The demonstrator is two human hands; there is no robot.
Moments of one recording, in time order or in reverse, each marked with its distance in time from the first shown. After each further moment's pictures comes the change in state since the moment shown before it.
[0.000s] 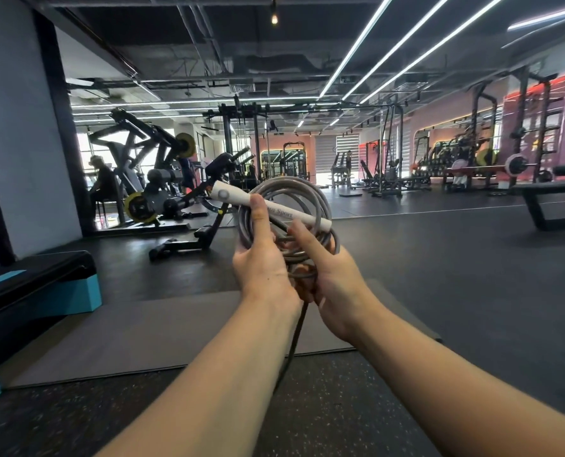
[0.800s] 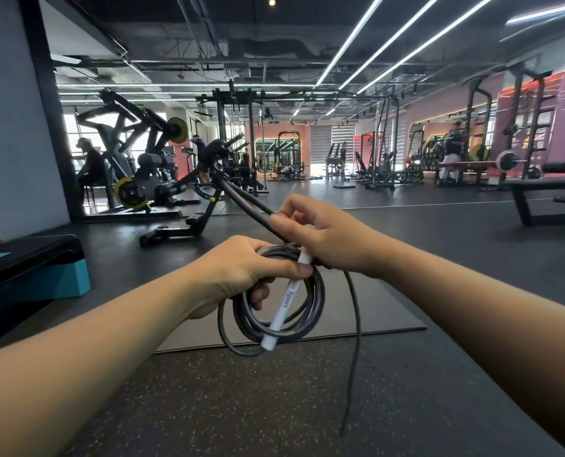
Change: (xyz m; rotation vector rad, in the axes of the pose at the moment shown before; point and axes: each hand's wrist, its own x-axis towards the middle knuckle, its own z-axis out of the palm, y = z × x) left_hand 0.002 0.042 -0.048 1.063 -0.791 -0.064; right_hand 0.014 -0.053 -0.021 -1.102 -0.365 -0.287
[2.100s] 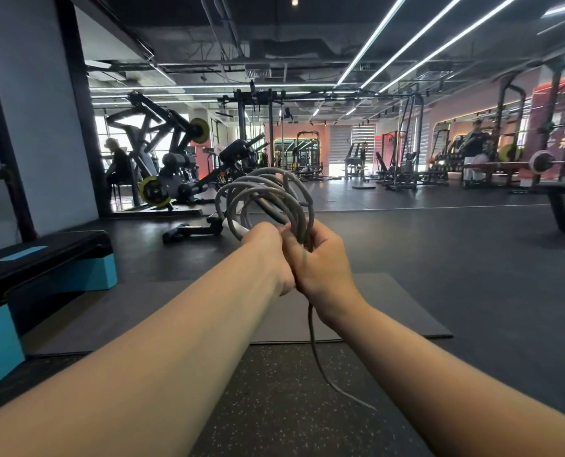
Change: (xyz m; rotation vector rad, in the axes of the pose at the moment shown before) left_hand 0.041 0.008 0.004 -0.846 0.544 -0.383; right_hand 0.018 -0.004 0.099 0.653 0.547 0.181
